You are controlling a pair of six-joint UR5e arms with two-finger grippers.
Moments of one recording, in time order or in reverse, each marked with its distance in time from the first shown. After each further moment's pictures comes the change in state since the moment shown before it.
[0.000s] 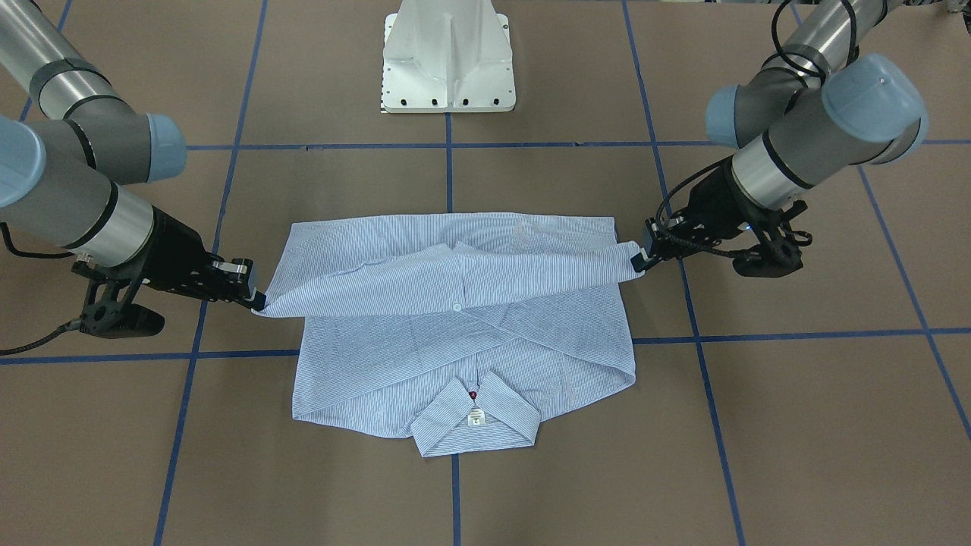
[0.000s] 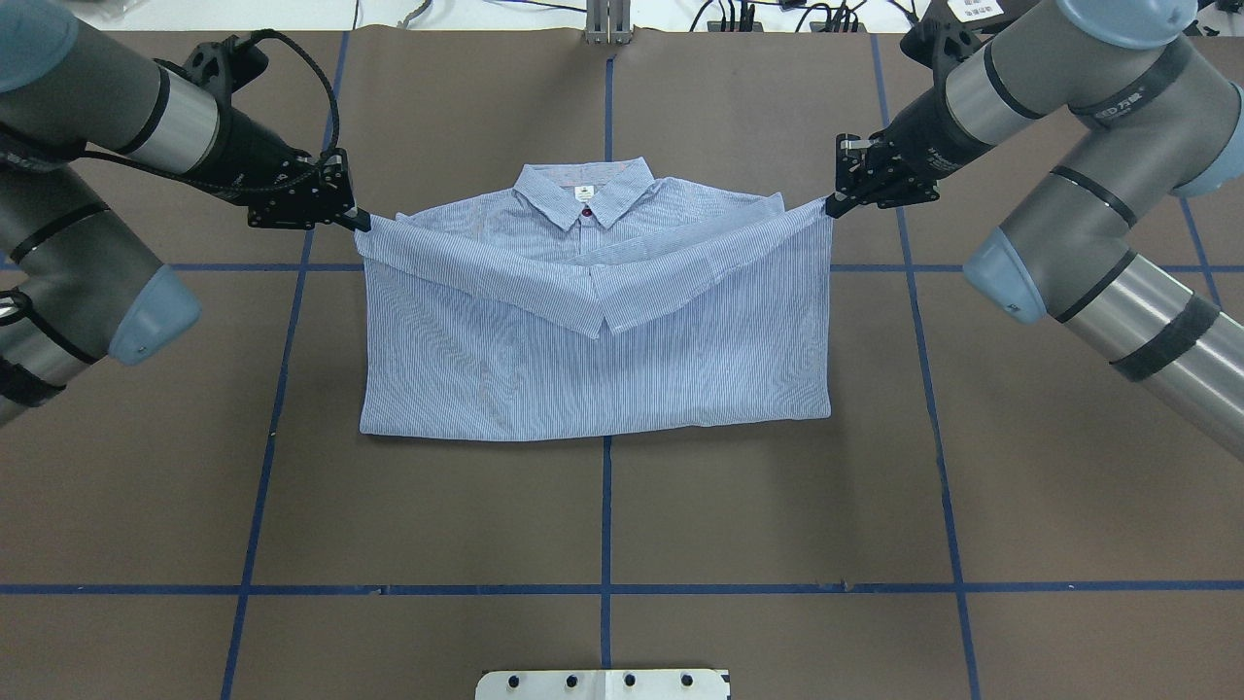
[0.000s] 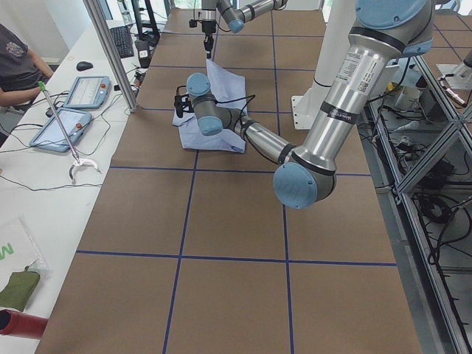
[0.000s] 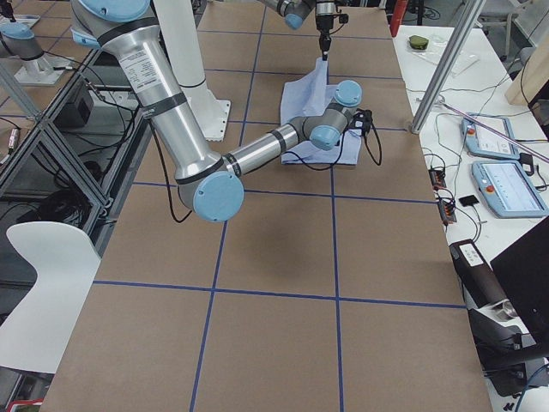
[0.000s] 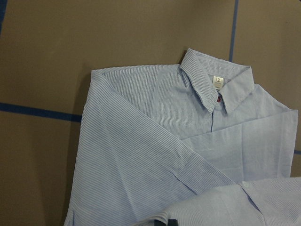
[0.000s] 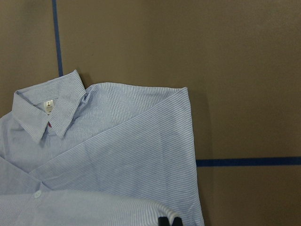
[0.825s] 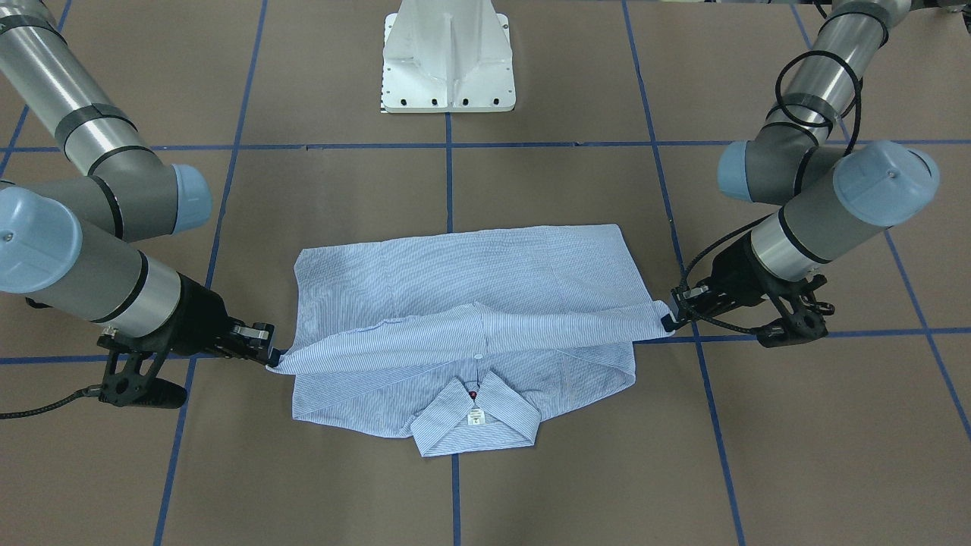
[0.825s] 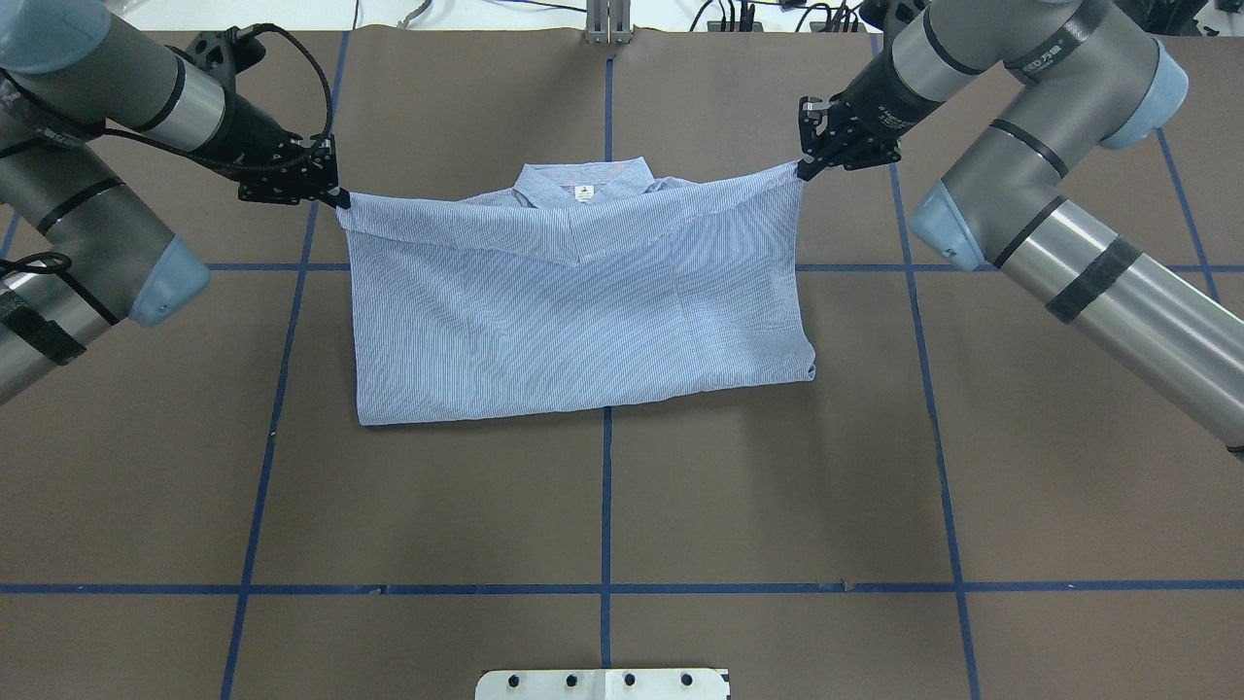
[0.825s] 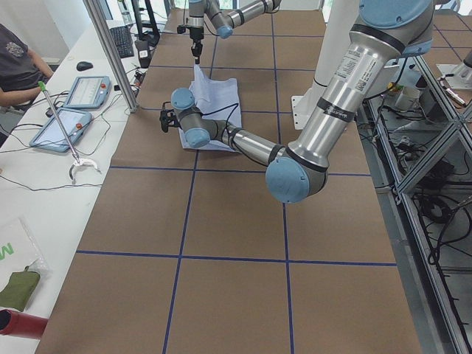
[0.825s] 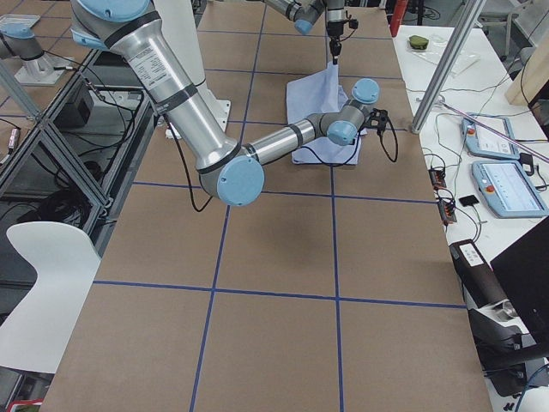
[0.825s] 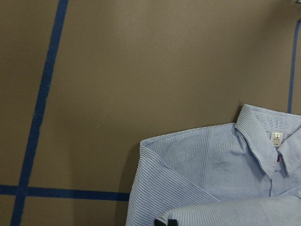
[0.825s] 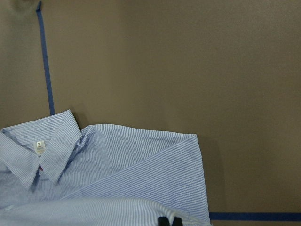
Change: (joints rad) left arm -0.030 -0.042 0.183 -0.037 0.023 0.097; right arm 0.004 0.133 -0.191 0.003 -0.026 -0.013
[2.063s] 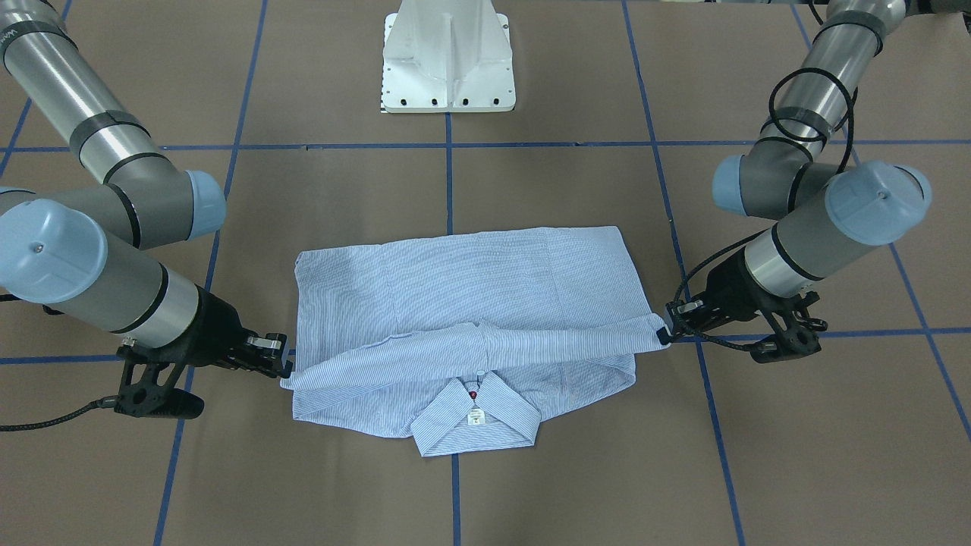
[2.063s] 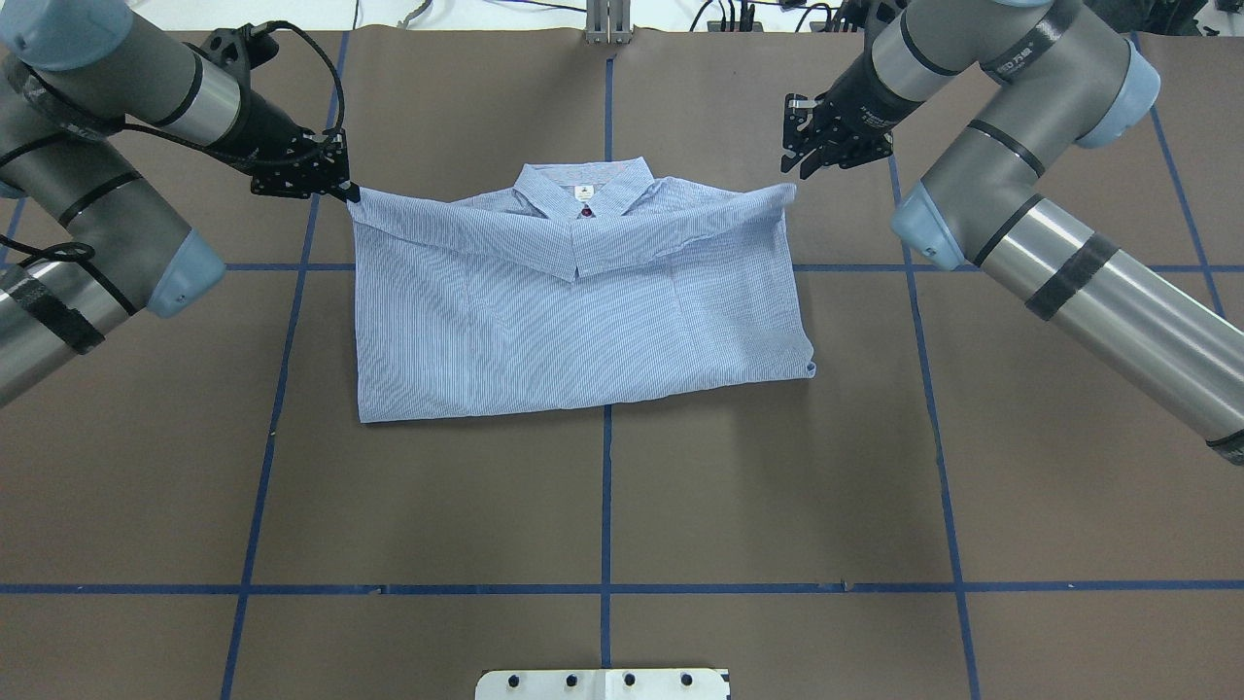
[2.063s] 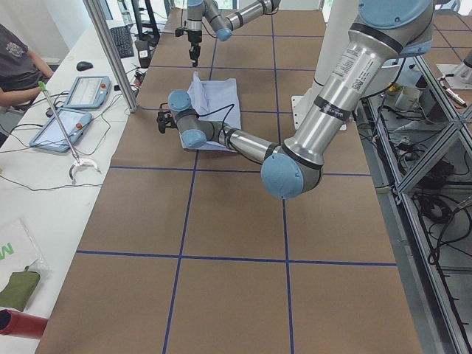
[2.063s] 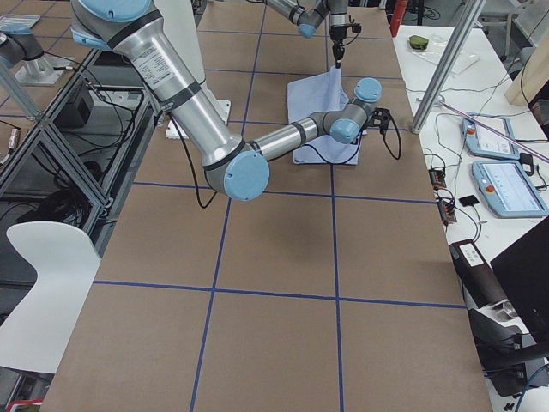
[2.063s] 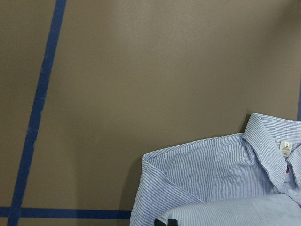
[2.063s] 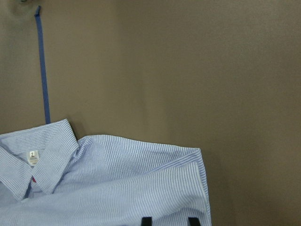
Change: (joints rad) left arm 0.003 -0.036 0.052 -0.026 0.016 -0.003; right arm -0.016 0.024 -0.030 -0.001 -0.055 -0.022
